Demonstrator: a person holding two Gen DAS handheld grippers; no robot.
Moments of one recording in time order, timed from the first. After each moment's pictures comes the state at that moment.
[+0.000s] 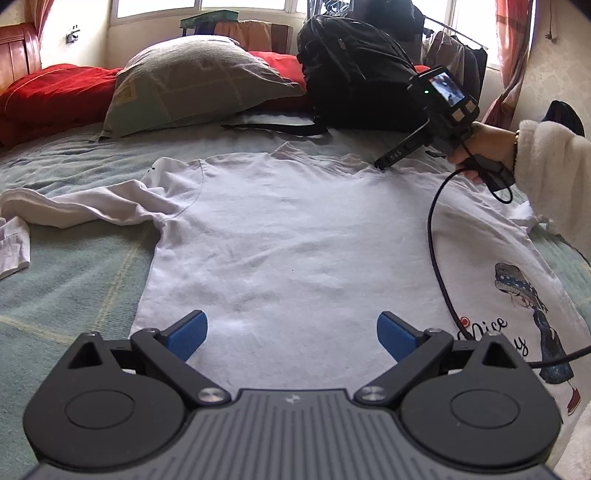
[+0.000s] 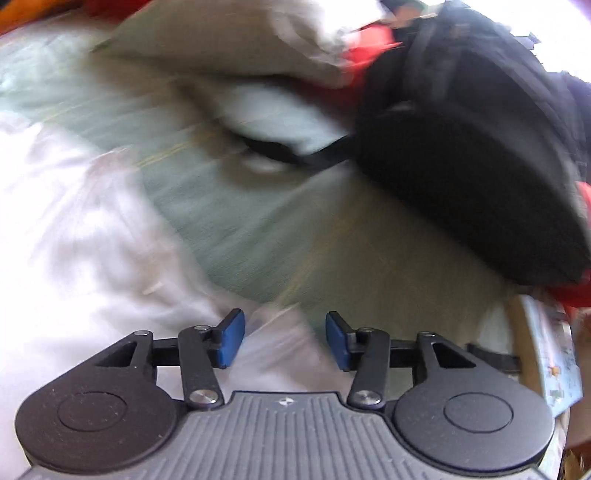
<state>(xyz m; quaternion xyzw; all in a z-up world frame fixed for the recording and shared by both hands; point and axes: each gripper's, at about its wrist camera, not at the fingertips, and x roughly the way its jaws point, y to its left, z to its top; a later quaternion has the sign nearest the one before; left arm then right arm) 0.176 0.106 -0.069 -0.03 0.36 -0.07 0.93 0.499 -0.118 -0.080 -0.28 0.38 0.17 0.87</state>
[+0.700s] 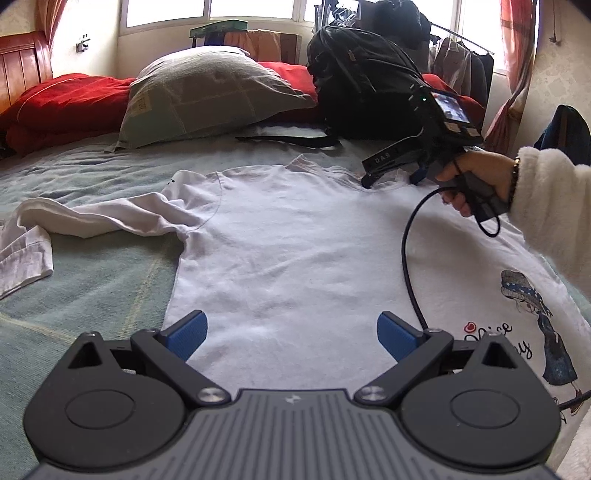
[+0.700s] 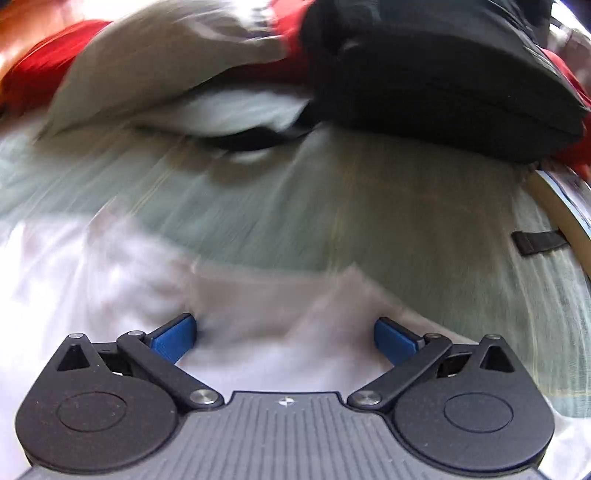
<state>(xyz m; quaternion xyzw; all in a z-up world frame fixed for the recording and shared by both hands) 0.168 0.117 -0.058 -0.03 0.34 -0.04 0.94 0.496 -0.113 -0.089 -0.08 0.44 0.13 0.88</state>
